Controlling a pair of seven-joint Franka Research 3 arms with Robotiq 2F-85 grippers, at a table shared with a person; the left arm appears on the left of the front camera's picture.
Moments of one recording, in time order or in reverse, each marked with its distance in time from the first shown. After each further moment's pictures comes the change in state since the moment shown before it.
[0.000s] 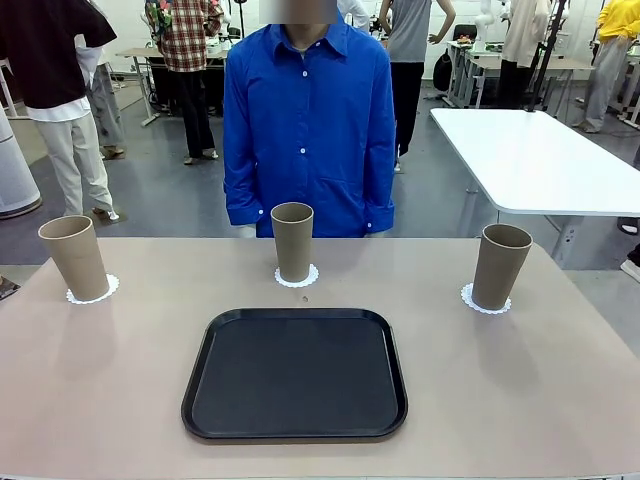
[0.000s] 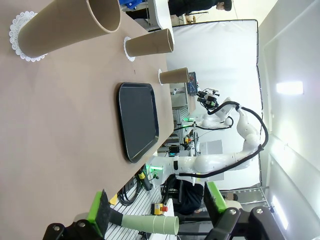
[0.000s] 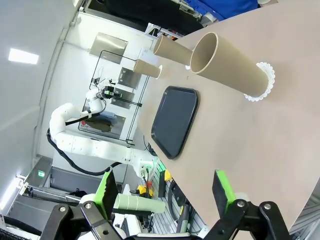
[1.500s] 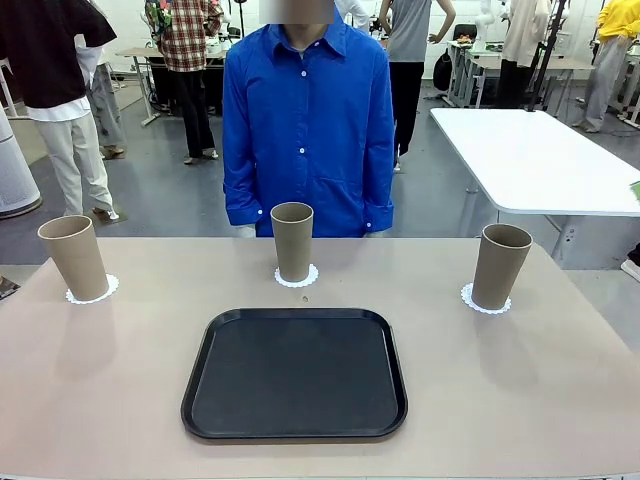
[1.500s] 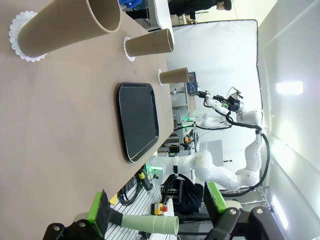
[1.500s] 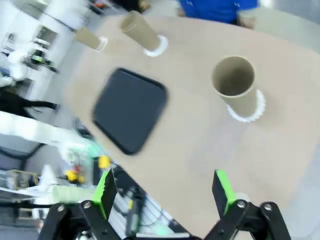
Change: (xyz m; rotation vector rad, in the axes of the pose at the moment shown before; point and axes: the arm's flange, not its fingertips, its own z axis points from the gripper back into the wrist) left arm 0.000 0.000 0.000 0.000 0.000 0.000; right arm 0.030 0.177 -0.090 -0.434 0.133 0.304
